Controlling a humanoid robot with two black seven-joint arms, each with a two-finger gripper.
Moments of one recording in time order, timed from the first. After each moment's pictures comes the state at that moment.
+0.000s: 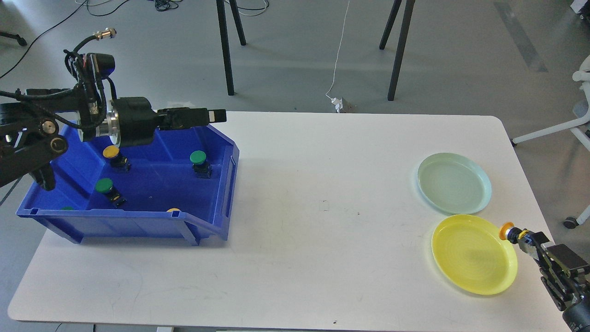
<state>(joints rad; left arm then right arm) -1.12 0.83 -0.04 -1.13 1.33 -0.31 -0.49 -0.63 -0.67 1.33 1.55 -1.05 -0.16 0.49</state>
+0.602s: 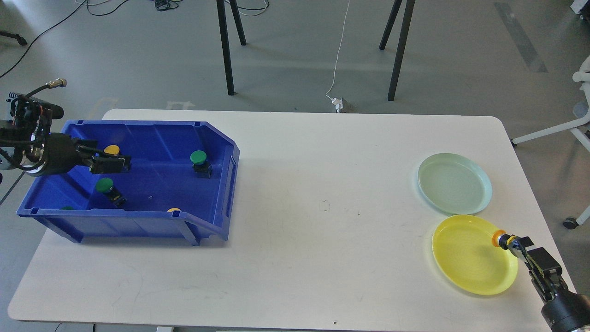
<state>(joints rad) -1.07 0.84 0.15 -0.79 1.58 -0.20 -0.49 -0.45 -0.67 1.11 1.41 -1.04 -0.33 0.49</state>
